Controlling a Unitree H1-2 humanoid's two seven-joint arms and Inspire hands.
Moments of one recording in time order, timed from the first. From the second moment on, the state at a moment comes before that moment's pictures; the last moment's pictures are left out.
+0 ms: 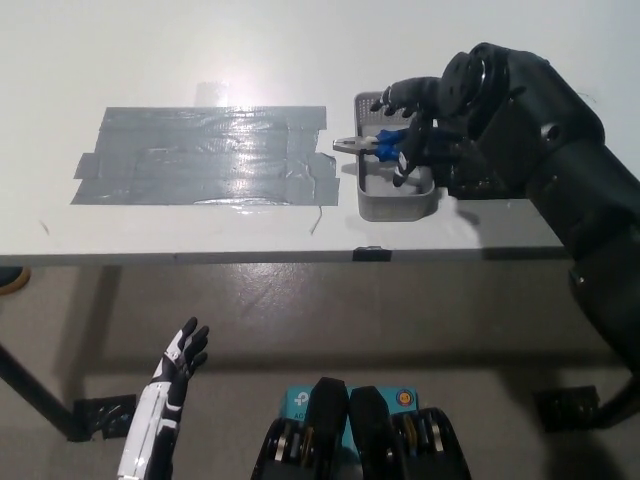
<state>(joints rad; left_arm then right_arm) 0.14 0.08 -0.06 -0.10 0.10 -0.24 -0.04 -1.38 -0.14 0.56 1.23 -0.44 0.22 0.57</state>
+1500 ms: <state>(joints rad) 0.12 0.11 -0.09 -0.10 0.14 -0.29 -0.04 -1.21 -0.08 0.81 1.32 -0.67 0.09 0.00</state>
